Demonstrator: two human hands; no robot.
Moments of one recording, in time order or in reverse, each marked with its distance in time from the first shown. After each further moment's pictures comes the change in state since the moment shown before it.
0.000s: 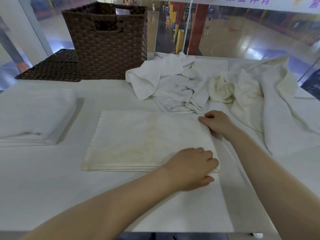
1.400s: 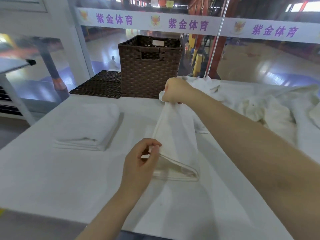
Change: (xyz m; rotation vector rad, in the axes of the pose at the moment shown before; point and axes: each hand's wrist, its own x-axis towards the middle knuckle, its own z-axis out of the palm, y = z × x) left_hand -0.159 -0.043 -0.087 -0.799 0.918 -0.882; right_hand -0.034 -0.293 0.055 -0.437 -0.119 -0.452
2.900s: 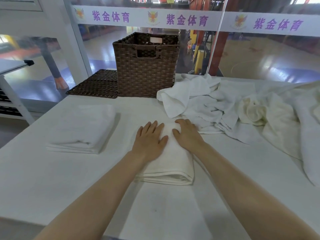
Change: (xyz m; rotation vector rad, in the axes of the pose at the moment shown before) left_hand 0.108 -0.070 0.044 1.053 -0.475 0.012; right_hand -0.035 0.105 0.132 0.219 0.114 0.068
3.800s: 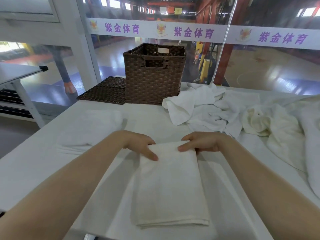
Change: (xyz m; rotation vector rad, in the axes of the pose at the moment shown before) left_hand 0.008 -0.041 -0.079 -0.137 -0.698 0.063; right_hand -0.002 0.001 -0.069 0.386 -0.812 0.056
